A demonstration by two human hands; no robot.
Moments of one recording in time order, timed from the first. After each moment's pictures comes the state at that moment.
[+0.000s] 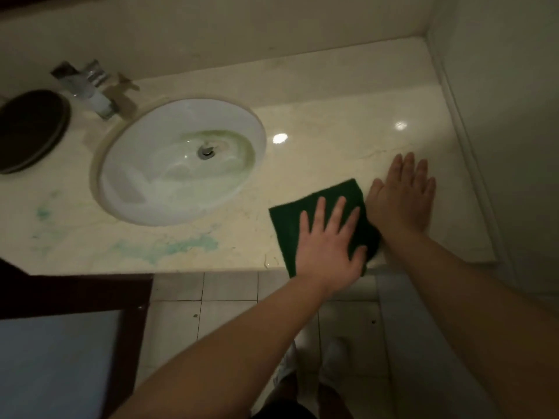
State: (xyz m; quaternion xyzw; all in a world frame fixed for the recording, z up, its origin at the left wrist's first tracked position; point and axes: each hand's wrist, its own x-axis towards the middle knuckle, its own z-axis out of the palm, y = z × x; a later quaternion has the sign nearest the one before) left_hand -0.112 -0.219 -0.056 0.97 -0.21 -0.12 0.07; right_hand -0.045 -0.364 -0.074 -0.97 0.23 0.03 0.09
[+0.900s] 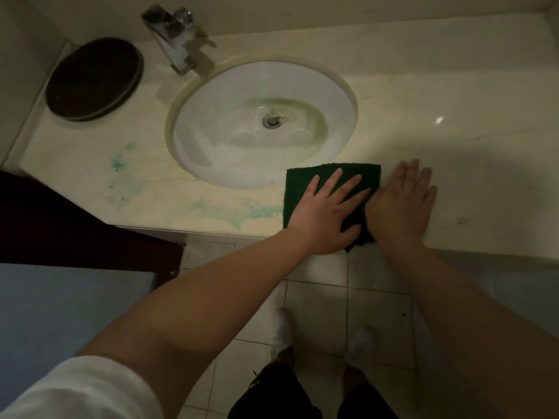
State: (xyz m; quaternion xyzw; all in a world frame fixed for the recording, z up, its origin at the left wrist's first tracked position) left_hand -0.074 -0.043 -0.061 0.95 -0.30 -0.12 0.00; right_hand -0.074 -0.191 -0.077 -0.98 0.19 0.04 0.10
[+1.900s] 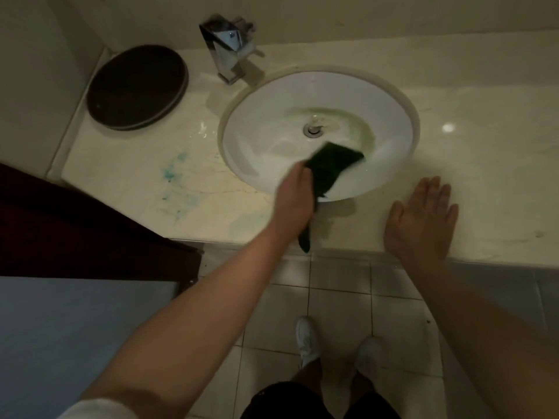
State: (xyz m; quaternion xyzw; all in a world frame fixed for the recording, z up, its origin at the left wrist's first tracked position) left_hand -0.053 0.103 0.017 0.85 0.10 -0.04 0.51; right_hand -0.083 -0.098 -0.074 -0.98 0.20 0.01 0.09
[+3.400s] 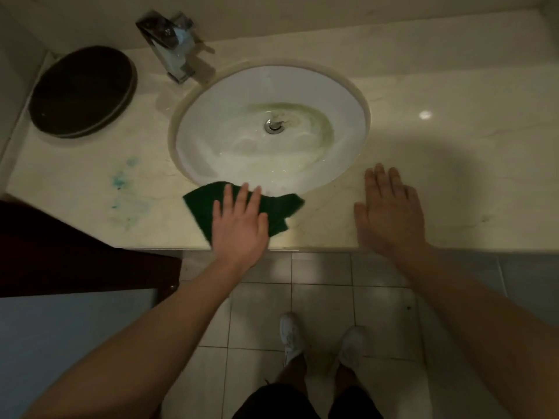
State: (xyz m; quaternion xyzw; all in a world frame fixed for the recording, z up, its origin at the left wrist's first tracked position) left_hand -0.083 0.117 -0.063 1.00 -0.02 -0.08 0.04; right_hand -0.082 -0.154 -0.071 -1.00 0.02 0.06 0.06
